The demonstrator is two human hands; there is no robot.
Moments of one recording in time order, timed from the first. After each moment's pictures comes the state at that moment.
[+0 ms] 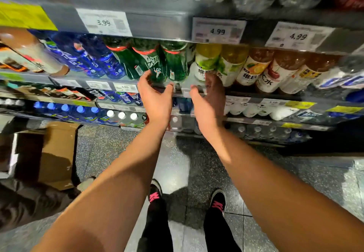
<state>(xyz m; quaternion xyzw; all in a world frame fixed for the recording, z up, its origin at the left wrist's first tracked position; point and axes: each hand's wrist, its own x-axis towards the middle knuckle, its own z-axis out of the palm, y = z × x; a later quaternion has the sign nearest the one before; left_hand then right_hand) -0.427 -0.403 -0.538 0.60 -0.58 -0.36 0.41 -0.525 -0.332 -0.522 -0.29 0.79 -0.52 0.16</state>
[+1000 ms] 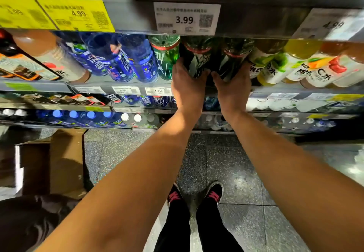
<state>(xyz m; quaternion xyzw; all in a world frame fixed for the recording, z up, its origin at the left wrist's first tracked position) -0.405 -0.481 -0.536 0.58 -0.63 -0.39 0.32 -0.483 -0.419 -0.547 -0.25 0.85 -0.46 0.09</state>
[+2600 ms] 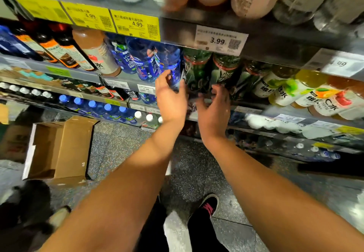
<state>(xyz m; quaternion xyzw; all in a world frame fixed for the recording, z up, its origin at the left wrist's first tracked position) -0.323 -0.496 -0.535 0.59 -0.60 -0.33 0.44 -0.391 -0.420 -0.528 -0.36 0.83 -0.42 0.05</state>
